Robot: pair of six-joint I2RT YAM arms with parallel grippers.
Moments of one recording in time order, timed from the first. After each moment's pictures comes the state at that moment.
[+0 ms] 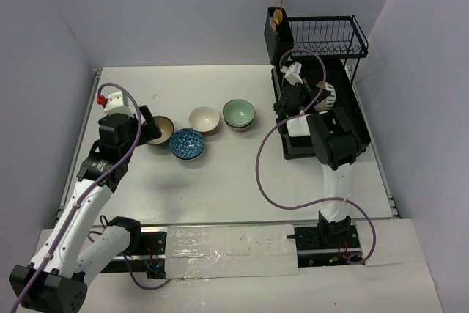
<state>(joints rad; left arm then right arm) -0.25 0.84 0.80 -0.39 -0.26 -0.41 0.29 2.07 1.08 1.18 1.27 -1.21</state>
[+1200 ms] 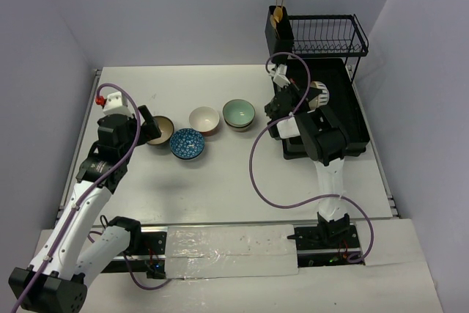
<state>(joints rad) -0.25 0.83 0.80 -0.39 -0.26 -0.41 0.35 2.19 1.14 1.41 1.28 -1.55</state>
